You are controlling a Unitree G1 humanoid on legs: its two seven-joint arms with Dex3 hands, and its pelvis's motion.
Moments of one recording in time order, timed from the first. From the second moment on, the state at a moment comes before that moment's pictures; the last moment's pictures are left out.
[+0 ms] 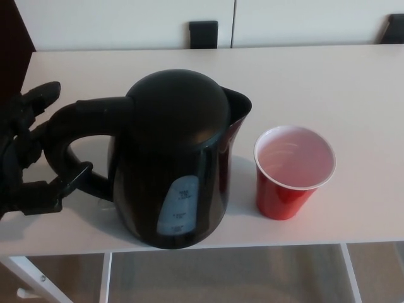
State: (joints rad) left_arm 0.02 0.42 0.23 -0.30 -0.24 0.34 -0.26; right_arm 0.16 -0.39 -0.12 0.95 0.00 -0.29 0.18
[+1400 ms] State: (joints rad) left_arm -0.07 0.44 0.09 -0.23 -0.15 0.34 -0.25; right_arm 0.17 -0.39 -0.10 0.84 0.00 -0.20 0.17
